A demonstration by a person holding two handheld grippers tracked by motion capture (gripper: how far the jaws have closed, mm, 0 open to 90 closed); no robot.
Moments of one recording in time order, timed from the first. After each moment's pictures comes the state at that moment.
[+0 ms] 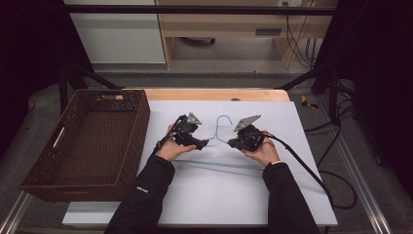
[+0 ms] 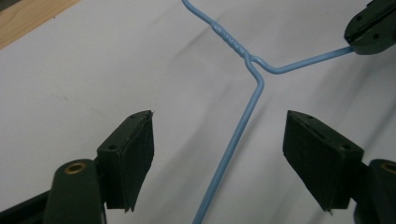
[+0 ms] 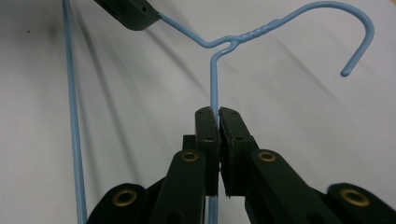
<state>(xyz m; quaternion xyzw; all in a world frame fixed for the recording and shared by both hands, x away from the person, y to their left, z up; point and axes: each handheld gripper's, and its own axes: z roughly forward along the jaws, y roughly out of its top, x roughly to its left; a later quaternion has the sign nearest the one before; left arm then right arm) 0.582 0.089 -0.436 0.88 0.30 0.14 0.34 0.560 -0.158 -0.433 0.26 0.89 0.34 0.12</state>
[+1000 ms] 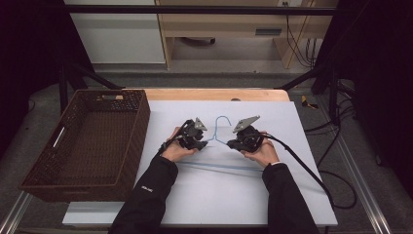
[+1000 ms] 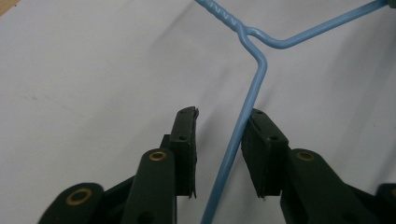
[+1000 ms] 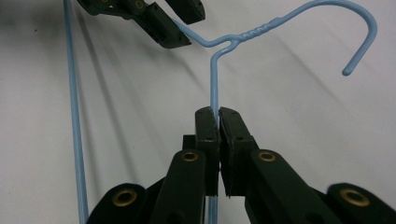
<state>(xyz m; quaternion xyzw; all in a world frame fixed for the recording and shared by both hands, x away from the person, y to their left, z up) 0.584 0.076 -0.455 0.91 0.25 0.15 0.30 0.558 -0.156 -0.434 0.26 0.90 0.34 0.11</state>
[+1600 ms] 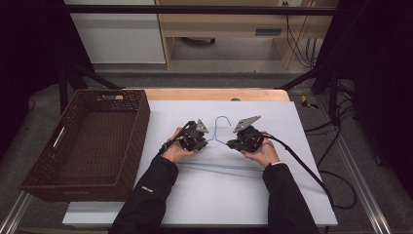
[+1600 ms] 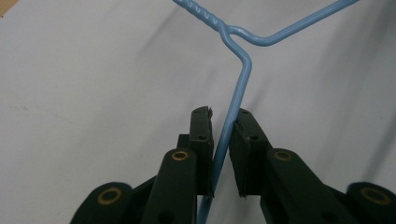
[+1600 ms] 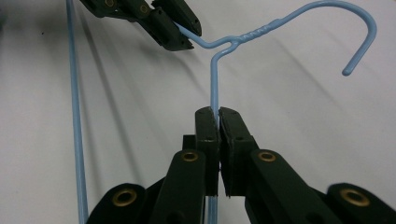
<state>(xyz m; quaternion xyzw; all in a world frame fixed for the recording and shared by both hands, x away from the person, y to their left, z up) 0.580 0.073 -0.453 0.92 0.22 0.15 0.29 0.557 -0.157 -0.432 0.25 0.90 0.35 0.11</state>
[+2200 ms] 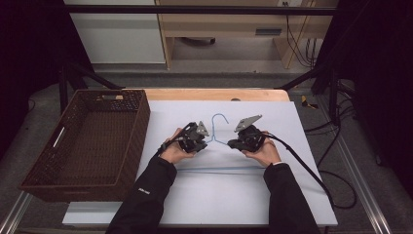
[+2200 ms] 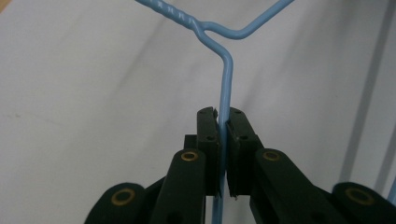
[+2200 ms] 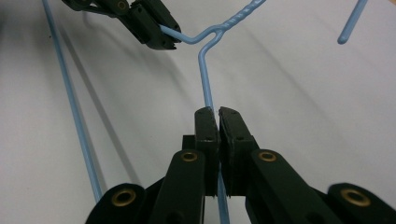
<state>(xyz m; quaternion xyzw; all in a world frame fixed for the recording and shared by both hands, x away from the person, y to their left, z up) 0.567 0.073 -0.441 0.93 0.18 0.13 0.28 0.555 -0.159 -0.427 0.25 0.89 0.35 0.11</state>
